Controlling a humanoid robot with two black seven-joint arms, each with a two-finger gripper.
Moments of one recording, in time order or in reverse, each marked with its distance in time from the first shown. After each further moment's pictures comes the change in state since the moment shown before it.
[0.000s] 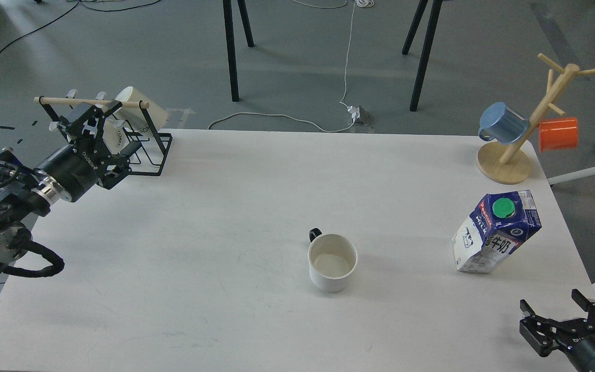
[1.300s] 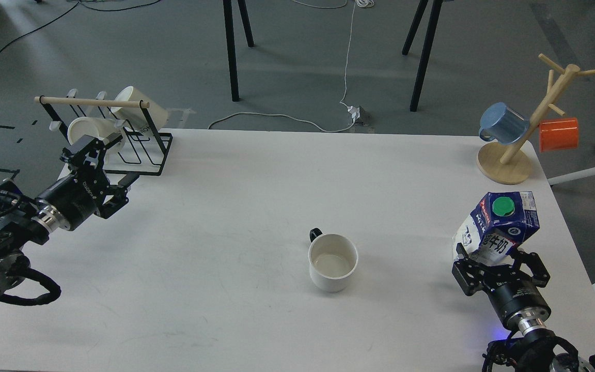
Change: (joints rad) left arm 0.084 -0.004 0.000 0.016 0.018 0.000 0.000; right arm 0.222 0.351 0.046 -0.205 -0.105 0.000 0.006
